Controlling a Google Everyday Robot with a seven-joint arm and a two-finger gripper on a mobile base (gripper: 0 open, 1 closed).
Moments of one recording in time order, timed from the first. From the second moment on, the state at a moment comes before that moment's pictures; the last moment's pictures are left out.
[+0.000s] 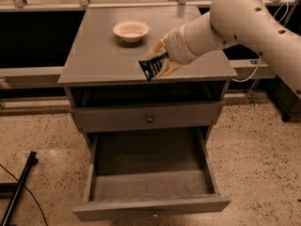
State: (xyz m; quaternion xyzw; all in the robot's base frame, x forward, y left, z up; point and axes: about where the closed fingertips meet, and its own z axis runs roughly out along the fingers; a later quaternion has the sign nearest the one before) arm 0.647 -0.017 0.899 -0.83 0.37 -0.08 0.42
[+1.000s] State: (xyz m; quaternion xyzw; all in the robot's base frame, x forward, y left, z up) arm 0.681 -0.006 0.886 -0.80 0.42 -0.05 0.43
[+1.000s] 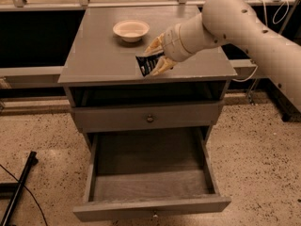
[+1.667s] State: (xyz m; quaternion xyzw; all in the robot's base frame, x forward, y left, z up) arm 0.697 0.017 0.895 -0.73 0.50 -0.07 0.47
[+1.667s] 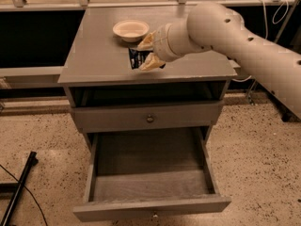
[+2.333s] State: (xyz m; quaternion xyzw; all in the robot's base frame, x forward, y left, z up) arm 0.699 0.019 0.895 -0.72 0.50 -0.06 0.48
